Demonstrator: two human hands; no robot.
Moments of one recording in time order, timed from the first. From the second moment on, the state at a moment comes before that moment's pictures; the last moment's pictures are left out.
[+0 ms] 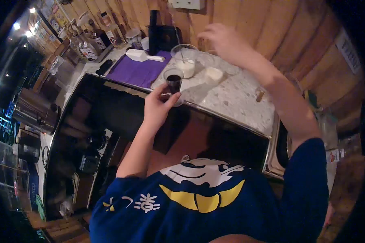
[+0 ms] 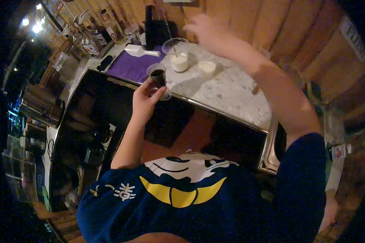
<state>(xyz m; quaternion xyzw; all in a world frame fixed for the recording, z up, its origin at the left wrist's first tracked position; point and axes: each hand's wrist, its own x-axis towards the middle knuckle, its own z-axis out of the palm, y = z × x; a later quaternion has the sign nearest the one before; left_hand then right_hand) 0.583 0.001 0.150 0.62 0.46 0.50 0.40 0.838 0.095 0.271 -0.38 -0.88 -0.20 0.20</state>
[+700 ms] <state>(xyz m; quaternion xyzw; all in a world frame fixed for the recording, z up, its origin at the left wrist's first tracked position) 0.590 0.034 0.108 0.59 0.44 0.49 0.46 0.816 0.069 0.326 -0.39 -0.90 -0.06 0.17</state>
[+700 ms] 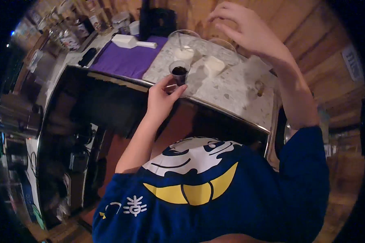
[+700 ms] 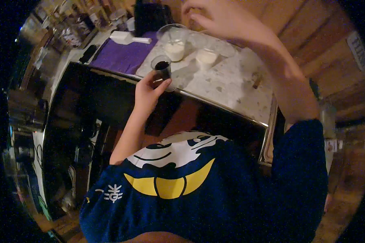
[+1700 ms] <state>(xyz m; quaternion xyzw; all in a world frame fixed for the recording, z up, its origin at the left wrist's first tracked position) 0.779 0.013 0.090 0.72 0.33 0.46 0.41 0.953 -0.017 0.290 -0.45 -0.83 0.04 0.33</state>
